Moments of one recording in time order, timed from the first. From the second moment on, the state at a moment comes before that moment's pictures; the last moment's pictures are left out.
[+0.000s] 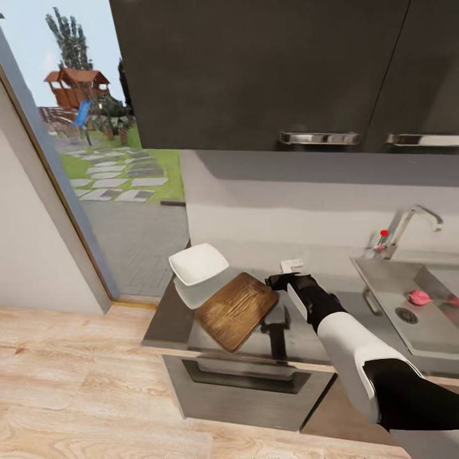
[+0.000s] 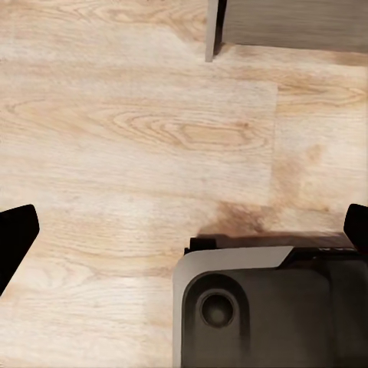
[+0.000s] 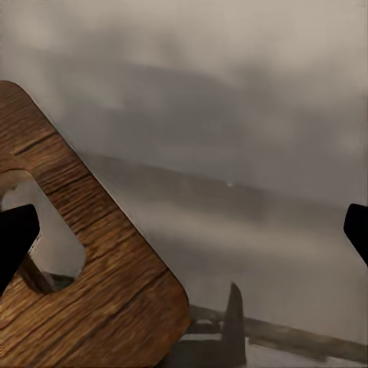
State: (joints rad) left arm 0.02 0.05 0.01 -0.47 0.01 -0.28 0.00; right arm -1.06 0.07 0.06 -0.44 0.06 0.40 0.00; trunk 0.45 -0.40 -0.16
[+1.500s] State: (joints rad) left arm 0.02 0.05 0.01 -0.47 0.01 -0.28 0.00; right arm -1.06 0.07 0.06 -0.37 0.06 0.32 0.00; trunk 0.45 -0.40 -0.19
